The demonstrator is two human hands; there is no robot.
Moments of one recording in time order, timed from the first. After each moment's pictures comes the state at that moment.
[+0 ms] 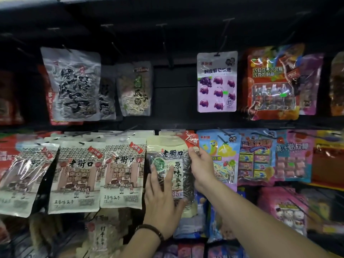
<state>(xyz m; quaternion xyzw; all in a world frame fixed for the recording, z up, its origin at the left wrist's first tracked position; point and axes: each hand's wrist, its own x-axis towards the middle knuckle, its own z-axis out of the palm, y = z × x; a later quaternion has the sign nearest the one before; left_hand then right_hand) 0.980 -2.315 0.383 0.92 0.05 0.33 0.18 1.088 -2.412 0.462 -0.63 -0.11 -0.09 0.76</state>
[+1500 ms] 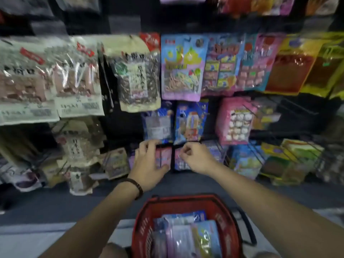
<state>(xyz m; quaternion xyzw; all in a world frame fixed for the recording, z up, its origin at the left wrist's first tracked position) 0.917 -2.378 0.225 0.94 -0.02 0.15 0.30 0.987 -2.571 0.241 -0.92 -0.13 0.06 0.36</state>
